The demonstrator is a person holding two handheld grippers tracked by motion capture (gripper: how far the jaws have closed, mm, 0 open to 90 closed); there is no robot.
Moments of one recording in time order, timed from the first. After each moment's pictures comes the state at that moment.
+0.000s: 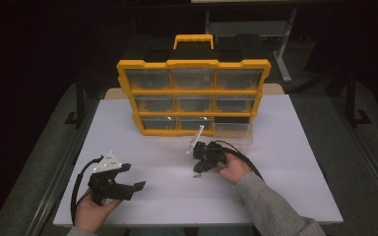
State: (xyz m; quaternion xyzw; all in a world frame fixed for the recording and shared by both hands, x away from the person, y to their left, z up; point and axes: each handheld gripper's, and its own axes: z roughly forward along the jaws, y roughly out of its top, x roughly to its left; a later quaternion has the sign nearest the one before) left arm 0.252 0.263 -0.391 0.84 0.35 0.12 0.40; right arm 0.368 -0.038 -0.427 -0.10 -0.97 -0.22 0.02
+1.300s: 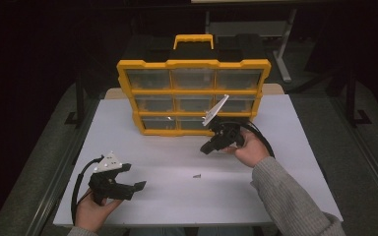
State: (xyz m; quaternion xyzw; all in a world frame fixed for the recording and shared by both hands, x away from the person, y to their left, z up) left arm 0.253 0.262 -0.391 0.84 0.35 0.12 0.40; right arm 0.381 -0.084 -0.341 -0.15 -0.94 -0.30 0.05
